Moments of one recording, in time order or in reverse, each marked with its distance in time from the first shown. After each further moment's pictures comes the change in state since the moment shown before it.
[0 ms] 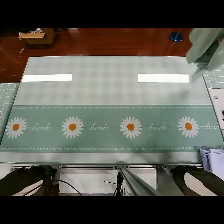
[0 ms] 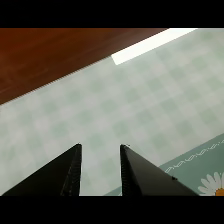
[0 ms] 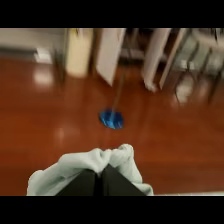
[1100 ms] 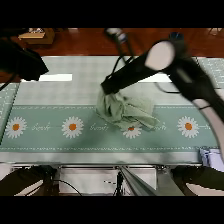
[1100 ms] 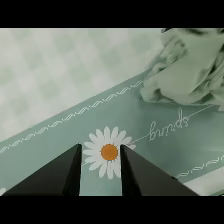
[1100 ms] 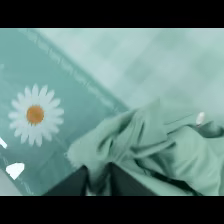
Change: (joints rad) left arm 0.015 0.050 -0.220 0.018 -0.281 -0.003; right arm 0.702 -0.413 0.002 0.651 0.515 -0.171
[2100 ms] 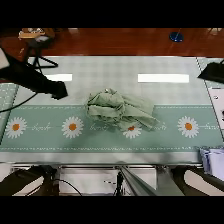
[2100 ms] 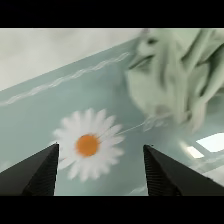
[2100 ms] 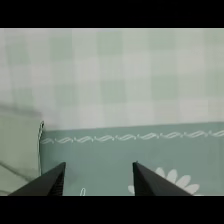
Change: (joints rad) left arm 0.215 -0.006 -0.569 -0.294 0.355 0.062; right arm -0.988 0.264 -0.267 -0.052 0.219 -0.088
